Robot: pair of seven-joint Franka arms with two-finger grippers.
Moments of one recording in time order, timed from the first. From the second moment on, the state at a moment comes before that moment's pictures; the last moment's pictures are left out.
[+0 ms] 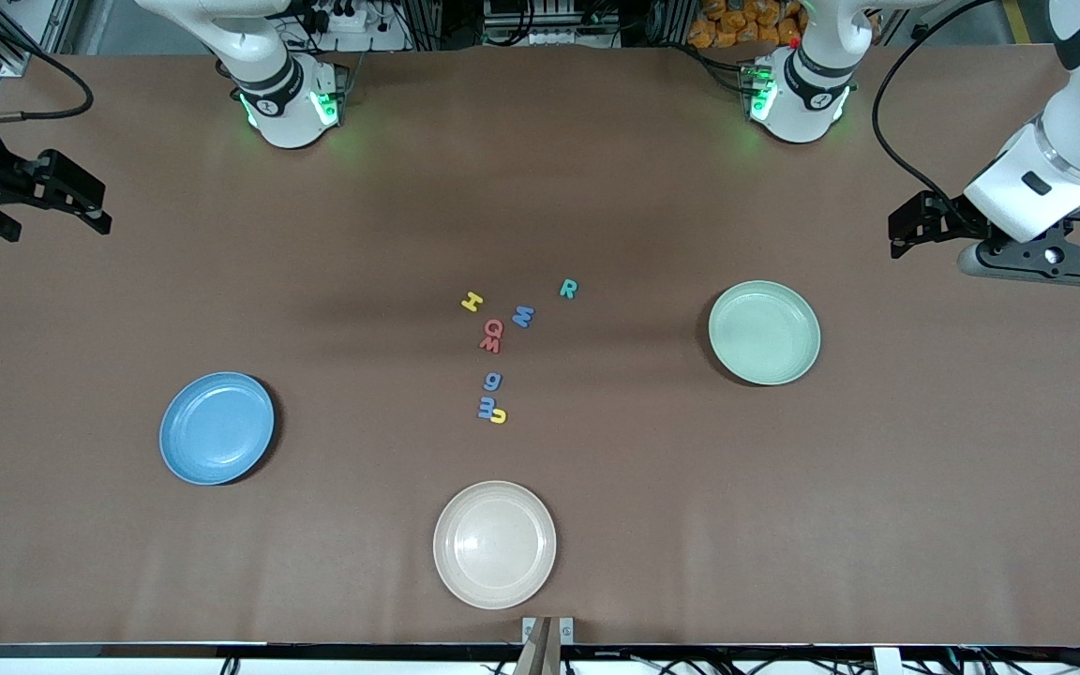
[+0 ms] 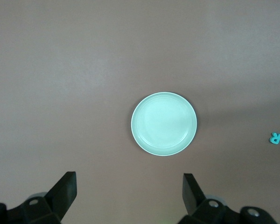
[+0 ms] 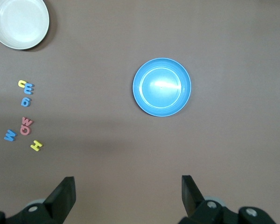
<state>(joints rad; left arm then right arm) -0.04 -0.01 -0.12 -1.65 0.02 1.62 -0.02 -0.02 -0.03 0.08 -1.51 0.00 1.52 -0.02</state>
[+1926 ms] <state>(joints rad) -0.35 0.42 -0.14 -1.64 0.10 1.79 -0.18 -0.09 0.13 0.08 -1.60 0.01 1.57 -0.03</state>
